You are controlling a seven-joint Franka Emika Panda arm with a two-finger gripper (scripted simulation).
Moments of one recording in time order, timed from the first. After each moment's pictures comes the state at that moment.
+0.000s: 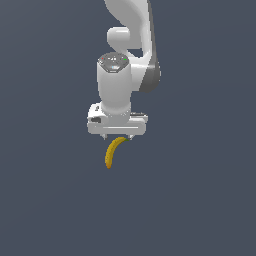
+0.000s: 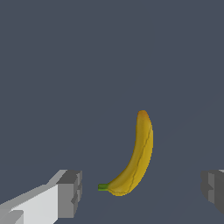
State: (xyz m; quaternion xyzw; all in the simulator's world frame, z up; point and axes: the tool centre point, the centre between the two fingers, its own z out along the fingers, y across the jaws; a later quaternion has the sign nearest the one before) arm 0.016 -0.040 0.187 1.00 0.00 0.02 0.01
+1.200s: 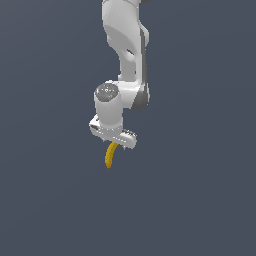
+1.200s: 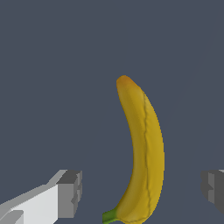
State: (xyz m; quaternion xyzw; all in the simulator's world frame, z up) arm -0.015 -0.062 0.091 0.98 -0.20 0.00 0.00
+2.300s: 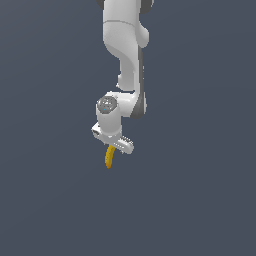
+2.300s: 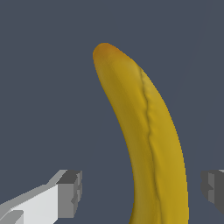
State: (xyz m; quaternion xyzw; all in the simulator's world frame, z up) arm -0.026 -0.069 0.036 0.97 -0.25 0.00 0.00
